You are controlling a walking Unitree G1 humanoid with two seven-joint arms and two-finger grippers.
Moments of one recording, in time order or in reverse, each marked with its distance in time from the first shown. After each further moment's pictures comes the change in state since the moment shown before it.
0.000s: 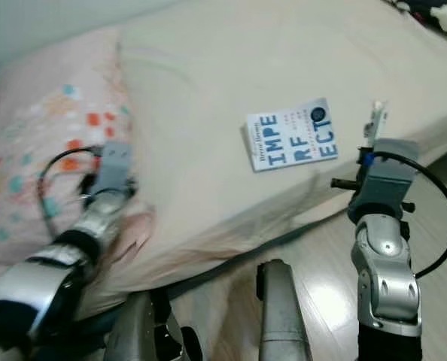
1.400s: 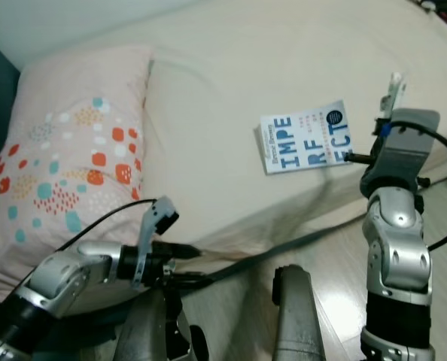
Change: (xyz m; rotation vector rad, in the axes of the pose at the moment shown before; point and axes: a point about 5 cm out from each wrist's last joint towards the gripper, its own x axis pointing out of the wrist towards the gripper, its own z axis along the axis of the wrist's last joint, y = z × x) left arm -0.145 -0.048 0.017 -0.214 -0.106 -1.842; right arm 0.027 -0.009 0.022 0.003 -0.047 -0.033
